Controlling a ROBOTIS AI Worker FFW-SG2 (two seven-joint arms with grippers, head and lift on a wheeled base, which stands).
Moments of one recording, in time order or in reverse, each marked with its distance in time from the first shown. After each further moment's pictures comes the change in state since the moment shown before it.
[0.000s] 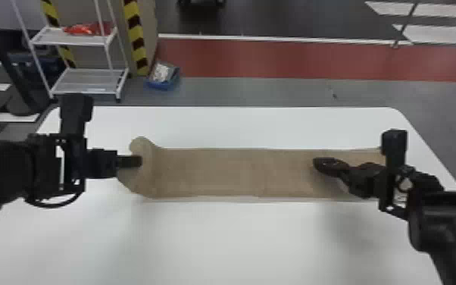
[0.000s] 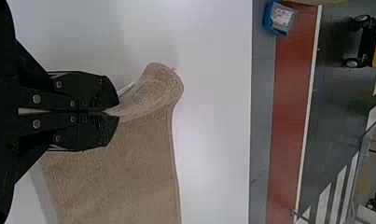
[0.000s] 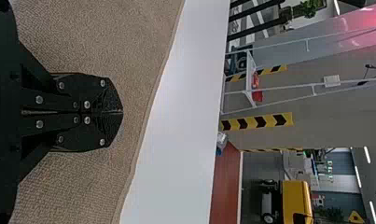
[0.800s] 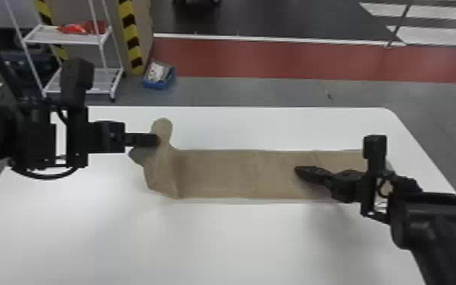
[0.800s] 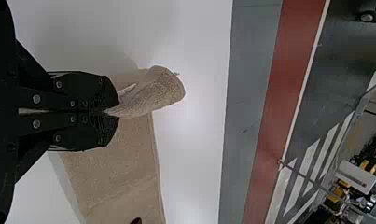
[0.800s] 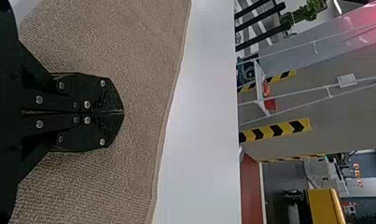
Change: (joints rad) left arm -0.123 -0.033 0.039 -0.019 0.277 0.173 0.097; right arm -0.002 0.019 0.022 0.000 -0.058 0.115 0.006
